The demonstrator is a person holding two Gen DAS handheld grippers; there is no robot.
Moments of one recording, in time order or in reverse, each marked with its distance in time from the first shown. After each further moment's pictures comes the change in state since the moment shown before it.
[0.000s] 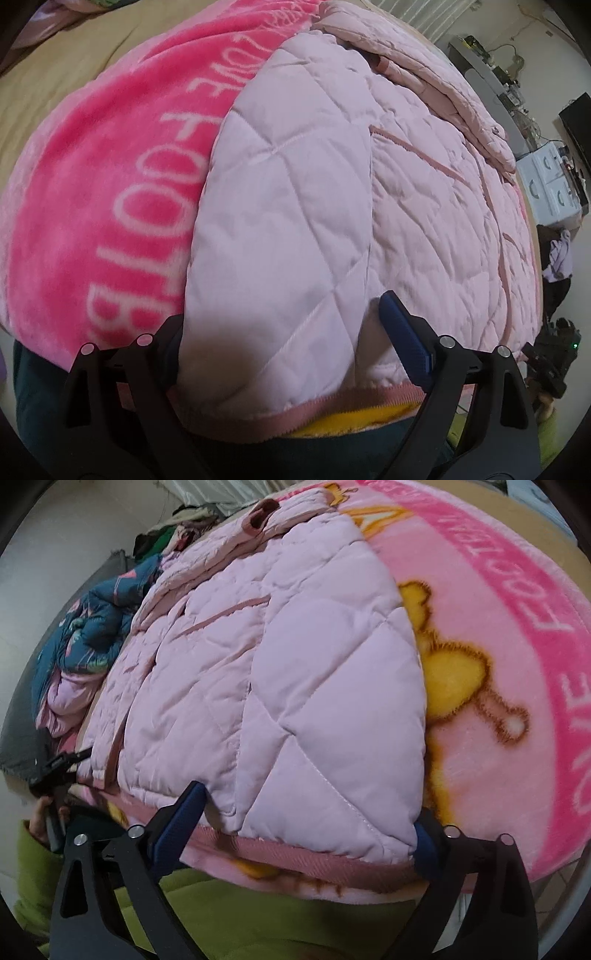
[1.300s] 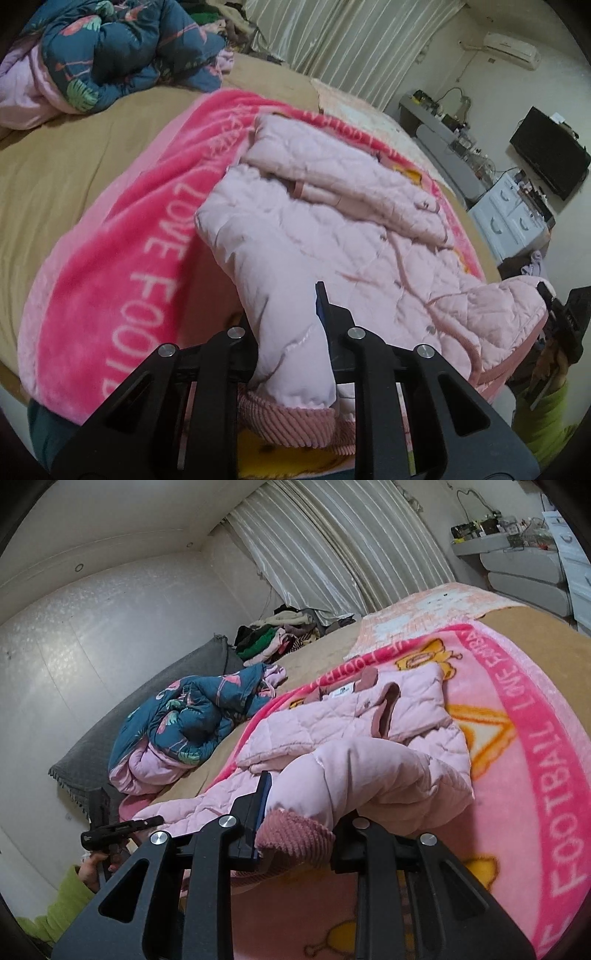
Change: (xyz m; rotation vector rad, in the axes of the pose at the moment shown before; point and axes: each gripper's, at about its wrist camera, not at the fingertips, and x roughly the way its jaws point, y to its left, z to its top) left arm -0.086 -0.067 0.041 0.102 -0.349 -0.101; right arm -0.090 0.059 0.126 -0.194 -0.459 0.325
